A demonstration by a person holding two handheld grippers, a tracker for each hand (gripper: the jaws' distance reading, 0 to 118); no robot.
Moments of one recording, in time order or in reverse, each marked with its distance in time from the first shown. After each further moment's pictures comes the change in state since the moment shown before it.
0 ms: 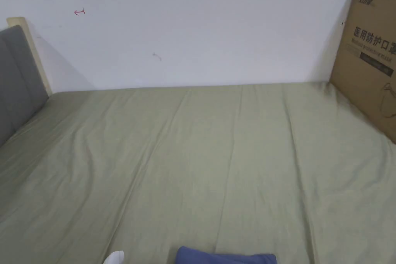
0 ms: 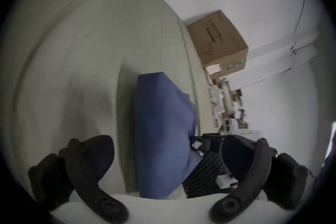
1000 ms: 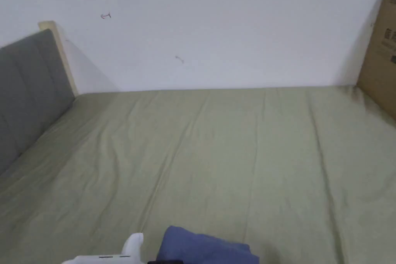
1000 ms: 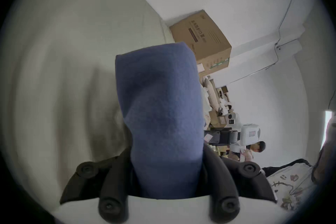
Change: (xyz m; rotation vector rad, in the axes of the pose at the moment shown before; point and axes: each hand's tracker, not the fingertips) left arm 0.022 0.026 0.045 0.034 0.003 -0.119; right arm -0.015 0.018 0.071 0.122 0.083 -0.050
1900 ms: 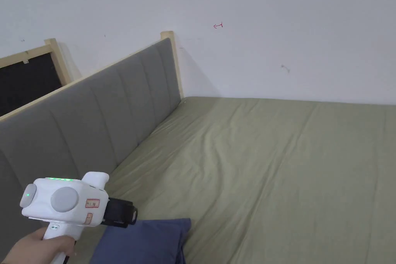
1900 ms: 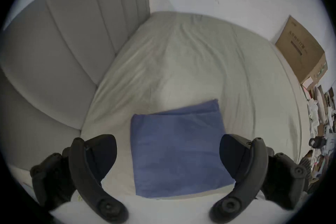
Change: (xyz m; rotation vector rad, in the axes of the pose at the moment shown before) left arm -0.036 0.072 0.256 0.202 1.062 -0.153; right arm -0.035 -0.002 0.006 0.005 -0.090 0.070
